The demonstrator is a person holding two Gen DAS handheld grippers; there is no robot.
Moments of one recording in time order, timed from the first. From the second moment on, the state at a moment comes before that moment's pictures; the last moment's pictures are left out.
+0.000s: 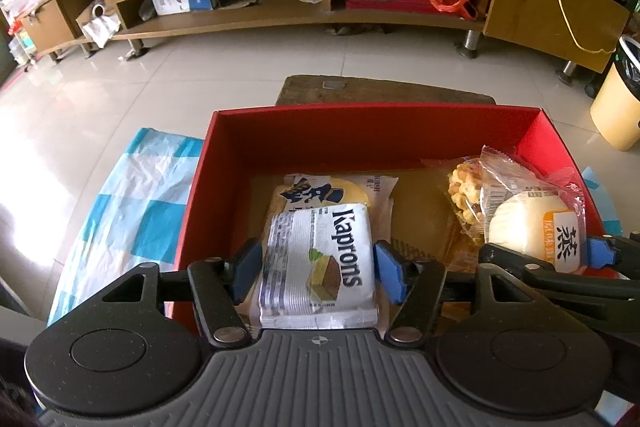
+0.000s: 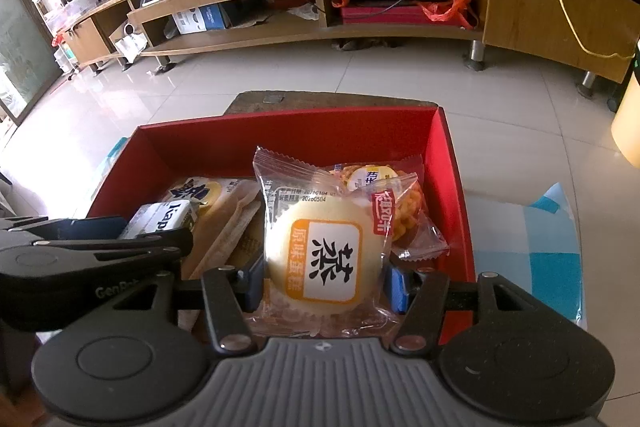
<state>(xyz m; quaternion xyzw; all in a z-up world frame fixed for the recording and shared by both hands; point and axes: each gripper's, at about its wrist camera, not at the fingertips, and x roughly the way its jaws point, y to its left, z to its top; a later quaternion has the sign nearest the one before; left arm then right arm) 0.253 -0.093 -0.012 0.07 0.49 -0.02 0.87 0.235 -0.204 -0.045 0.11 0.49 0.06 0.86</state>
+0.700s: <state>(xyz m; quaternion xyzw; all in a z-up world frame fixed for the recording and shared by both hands) 0.251 -0.084 -0.005 0.06 0.48 0.00 0.88 0.234 -0.206 -0.043 0.10 0.49 0.04 0.86</state>
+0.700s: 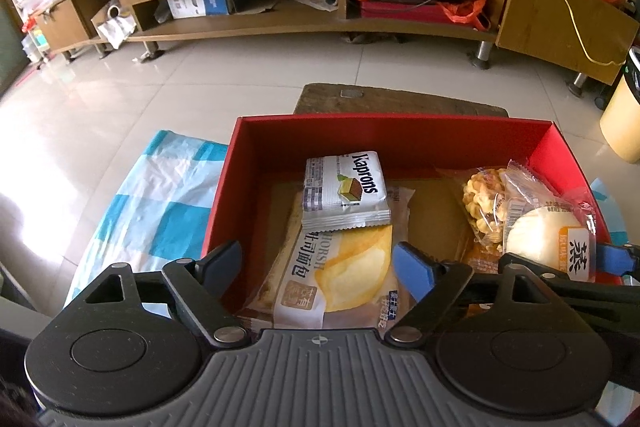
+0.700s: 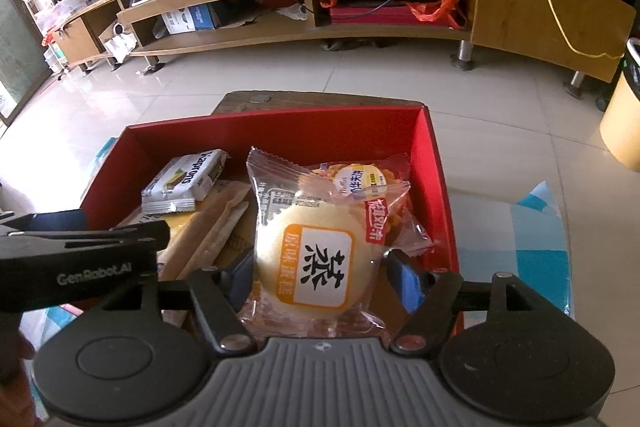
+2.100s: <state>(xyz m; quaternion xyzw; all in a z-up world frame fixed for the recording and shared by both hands) 0.174 -0.071 -0.006 0.05 0.51 -0.03 0.86 0.186 -0.223 -0.017 0.09 0.48 0.03 0.87</state>
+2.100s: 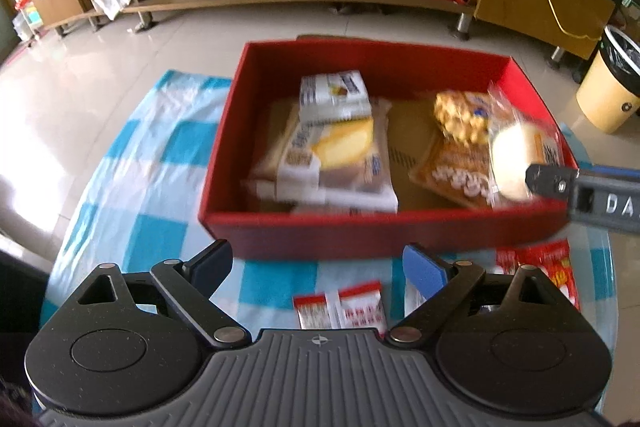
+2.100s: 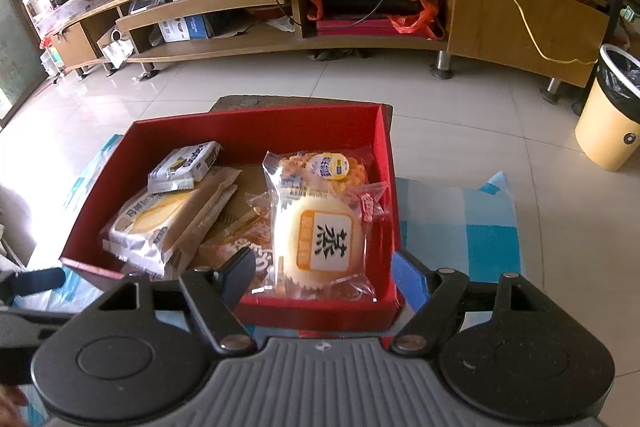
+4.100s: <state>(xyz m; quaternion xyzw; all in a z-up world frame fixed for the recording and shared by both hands) 0.101 -0.058 -0.033 0.03 0.57 -0.06 0.82 0.076 -0.233 -0.052 0.10 0.55 0.03 0.83</state>
